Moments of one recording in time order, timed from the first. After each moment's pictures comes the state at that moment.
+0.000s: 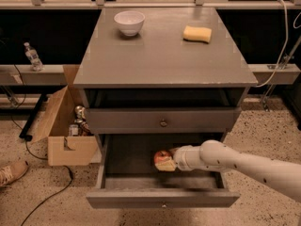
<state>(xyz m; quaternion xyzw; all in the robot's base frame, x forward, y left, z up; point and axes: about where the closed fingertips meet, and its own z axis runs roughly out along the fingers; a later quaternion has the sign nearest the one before) 0.577 -0.066 0.448 -0.39 0.83 0.23 0.32</state>
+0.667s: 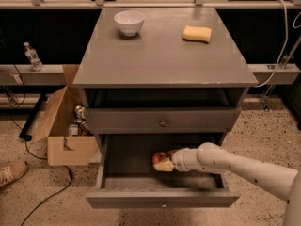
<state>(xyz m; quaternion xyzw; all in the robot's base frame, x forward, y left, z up) 0.594 -0.060 0.407 -0.37 0.83 0.25 0.32</state>
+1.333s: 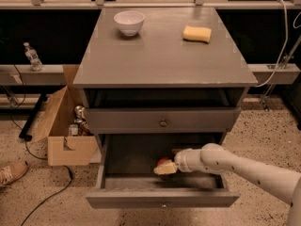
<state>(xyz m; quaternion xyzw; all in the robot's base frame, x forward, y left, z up) 0.594 -0.071 0.403 -0.36 0.84 0.25 0.32</state>
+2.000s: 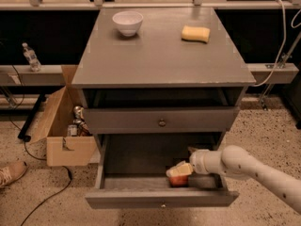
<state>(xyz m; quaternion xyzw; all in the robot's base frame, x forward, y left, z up) 0.574 -0.121 0.436 -0.34 0.83 0.28 0.34</state>
